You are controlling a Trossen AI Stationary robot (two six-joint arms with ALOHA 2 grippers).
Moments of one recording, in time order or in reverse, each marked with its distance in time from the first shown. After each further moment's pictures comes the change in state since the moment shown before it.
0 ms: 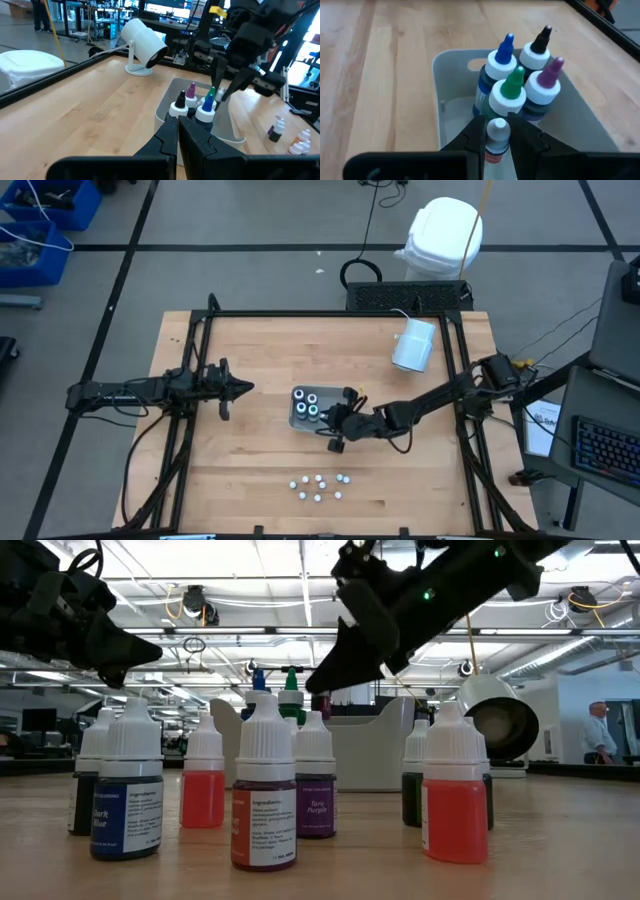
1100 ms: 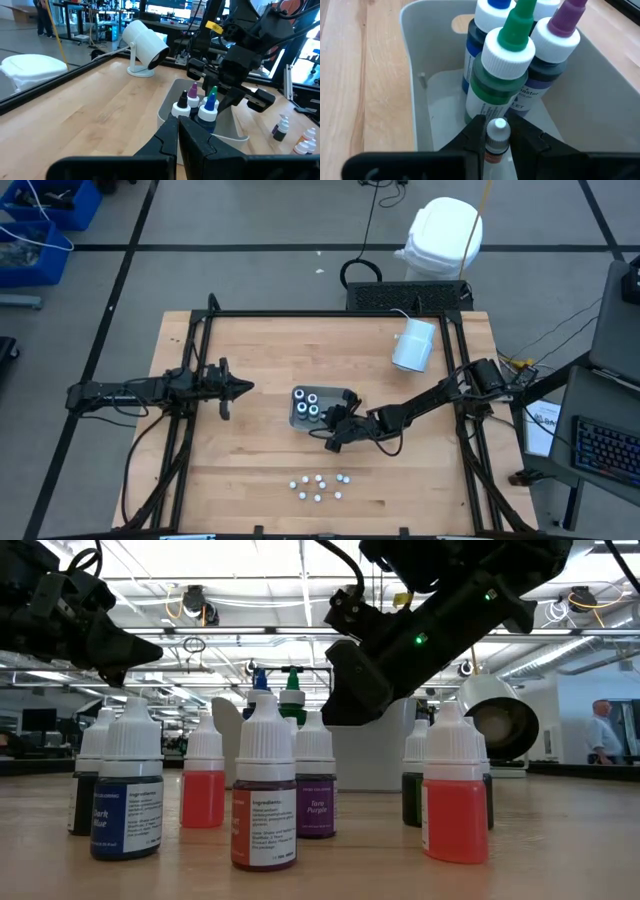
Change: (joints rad) left arm 0.000 0.000 0.000 0.005 -0.009 0.025; right arm -0.013 0.106 0.000 0.008 0.026 0.075
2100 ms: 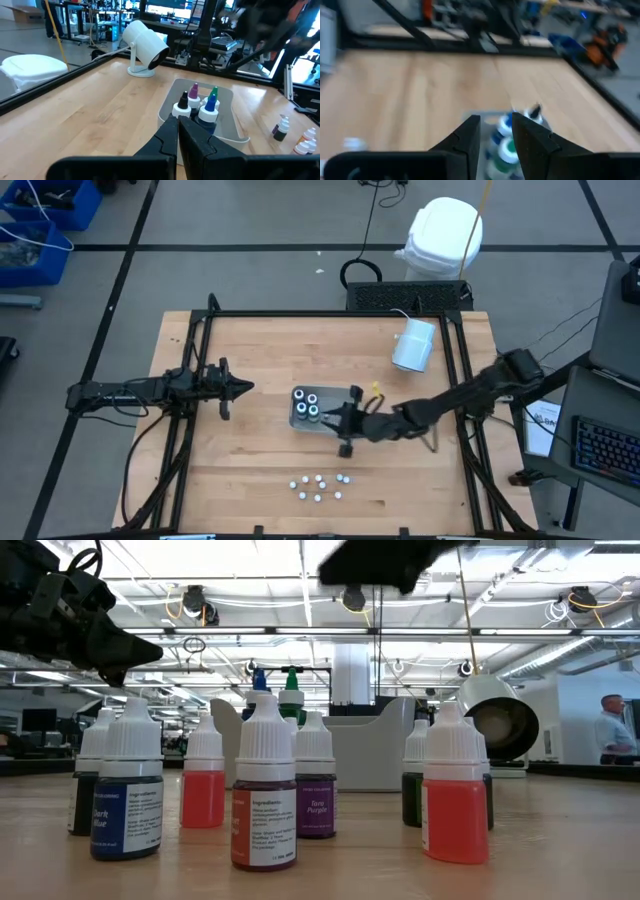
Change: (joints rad) left arm 0.000 0.000 0.000 0.000 -0.001 0.001; right arm 0.110 -0.318 -0.001 0.010 -0.003 -0.222
